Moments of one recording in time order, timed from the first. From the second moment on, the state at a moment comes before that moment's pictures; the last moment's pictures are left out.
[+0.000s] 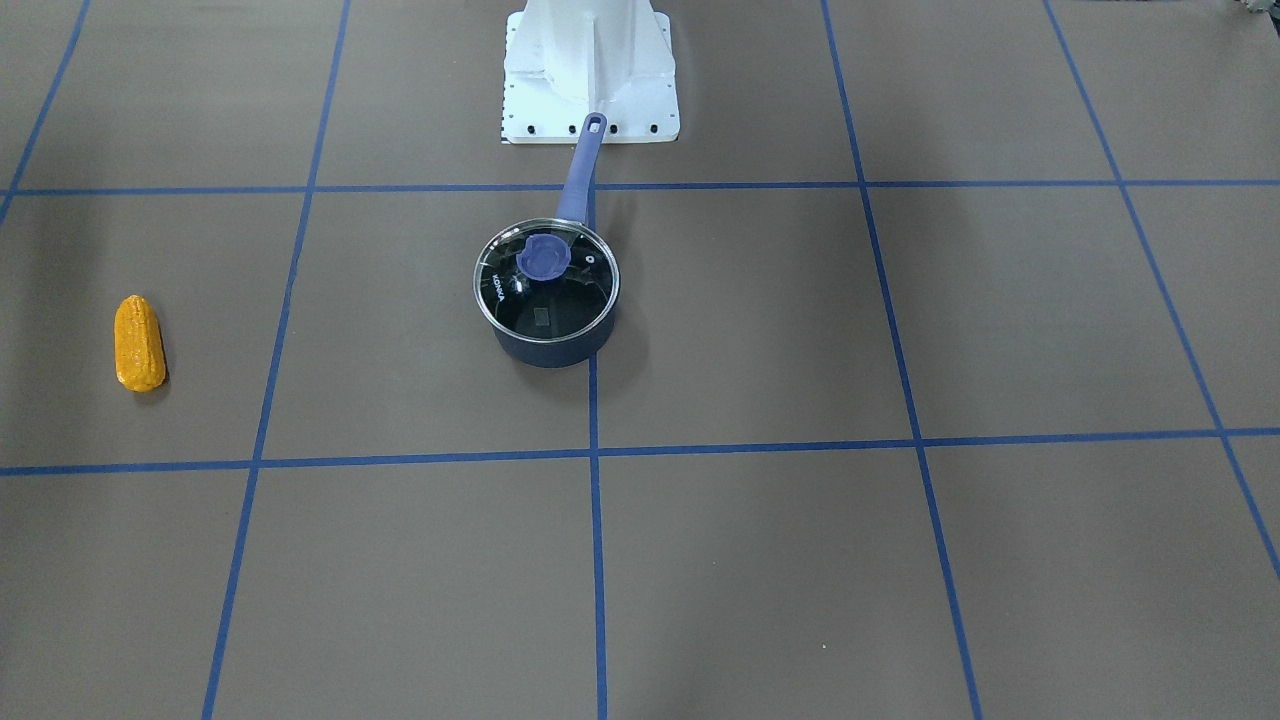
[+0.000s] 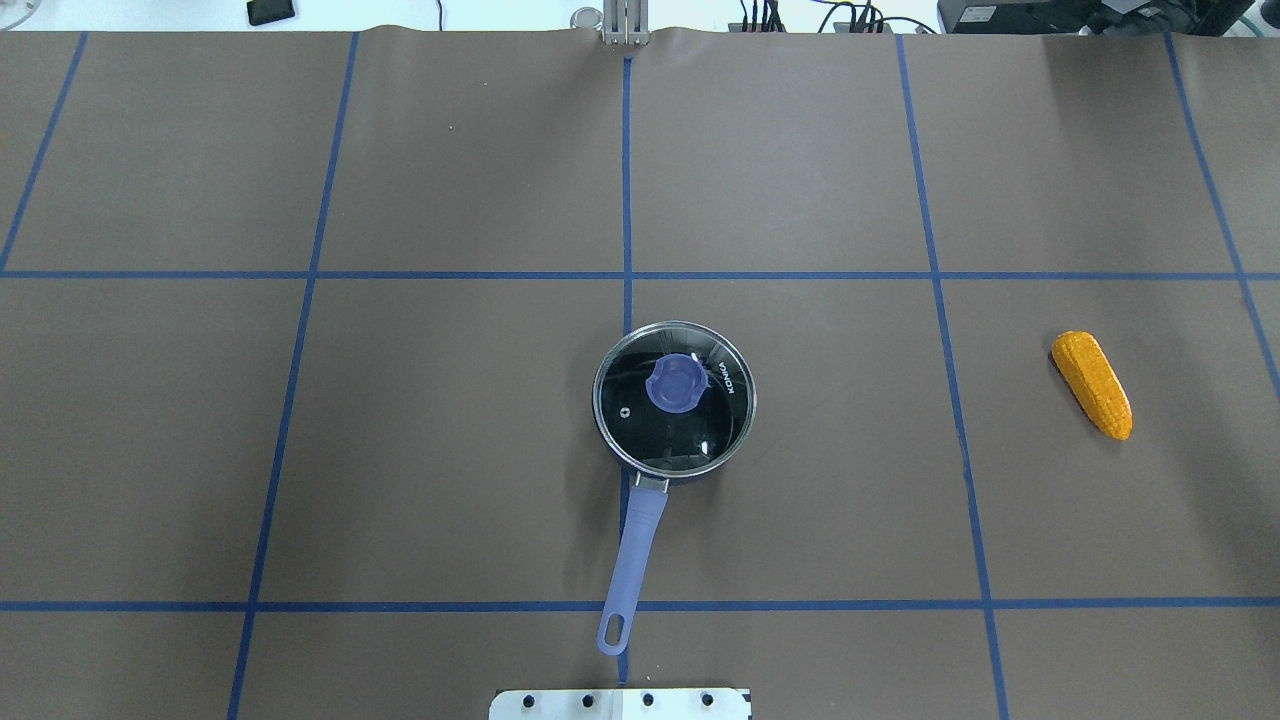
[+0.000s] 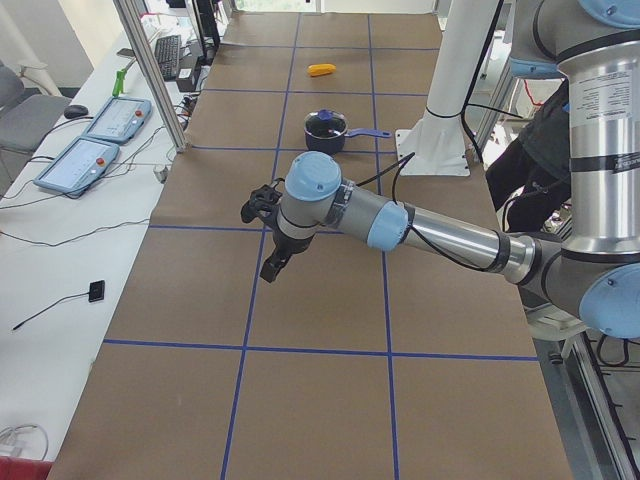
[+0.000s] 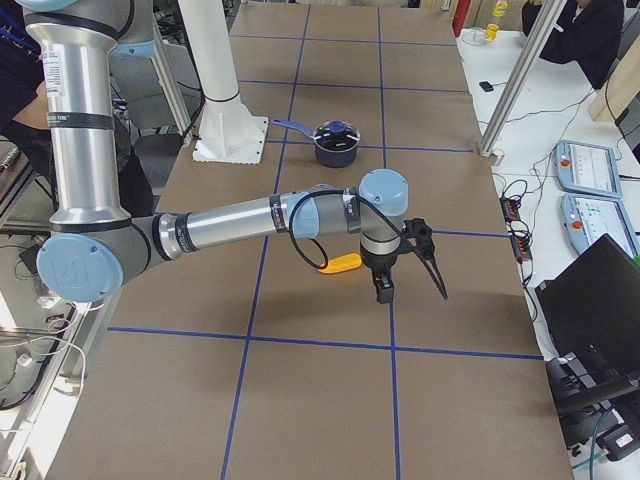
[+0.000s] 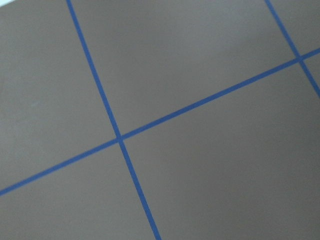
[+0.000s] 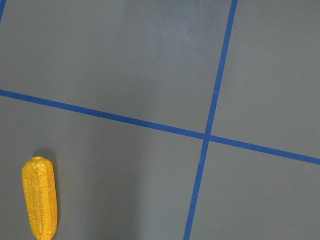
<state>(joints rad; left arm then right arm) -1.58 -1.43 -1.98 -1.76 -2.44 0.20 1.54 -1.54 1.80 -1.66 2.33 -0.09</state>
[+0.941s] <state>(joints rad) -1.04 -1.80 -1.97 -1.87 -2.30 -0.54 1.54 -1.55 1.80 -1.66 2.34 -0.09</state>
